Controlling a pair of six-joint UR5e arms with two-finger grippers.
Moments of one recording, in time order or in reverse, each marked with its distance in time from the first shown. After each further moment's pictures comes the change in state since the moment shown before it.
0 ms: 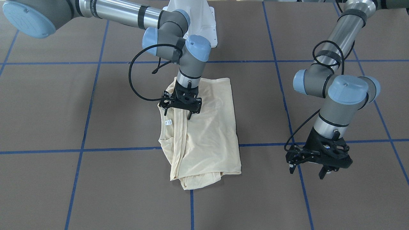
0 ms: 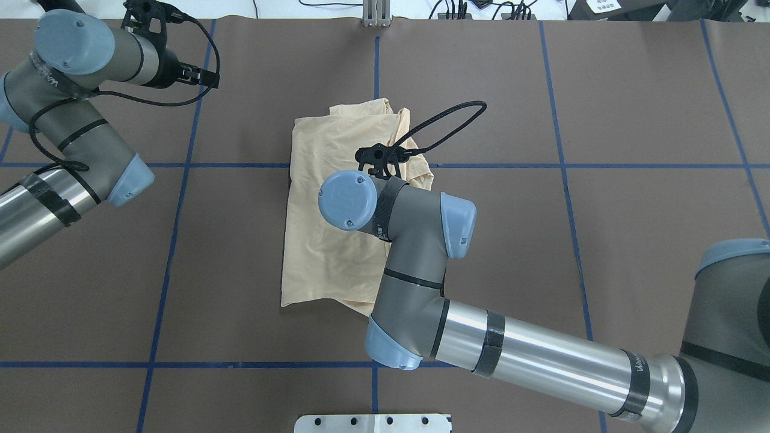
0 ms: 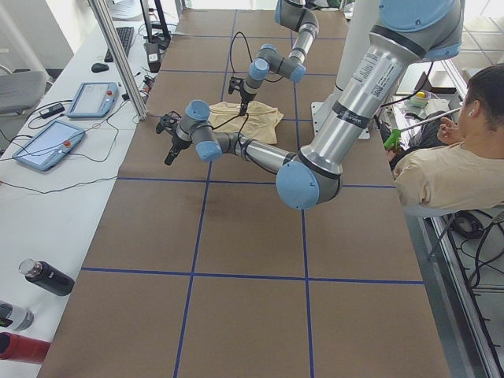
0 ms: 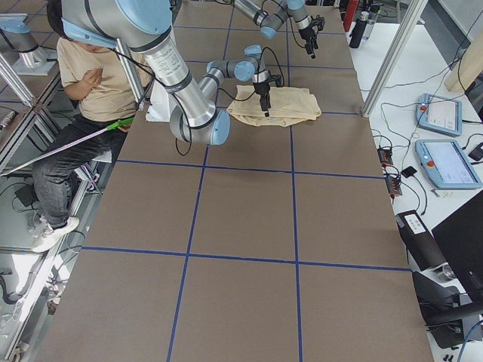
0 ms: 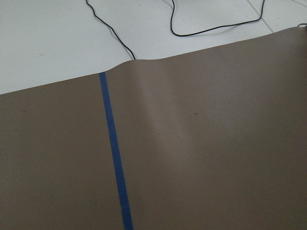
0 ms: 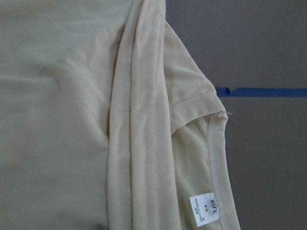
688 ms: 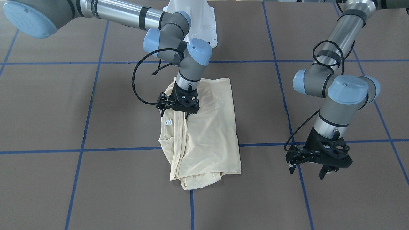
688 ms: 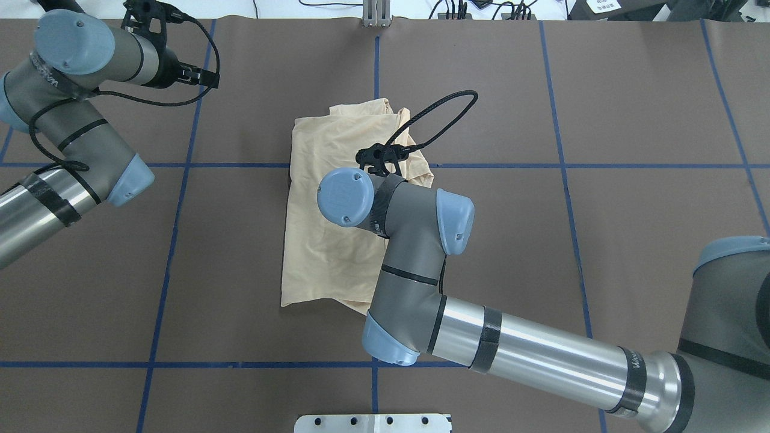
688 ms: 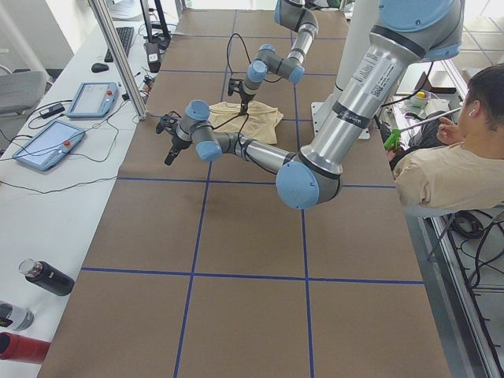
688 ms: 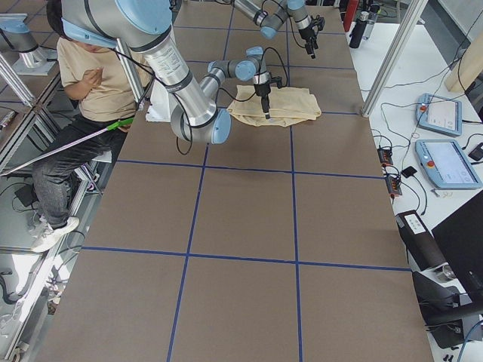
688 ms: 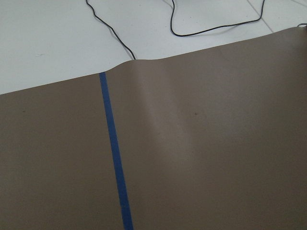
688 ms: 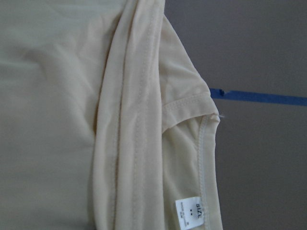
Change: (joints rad) left arm 0.000 0.000 0.000 0.000 0.000 0.000; right arm 0.009 0.010 -0.007 -0.079 0.001 -0.101
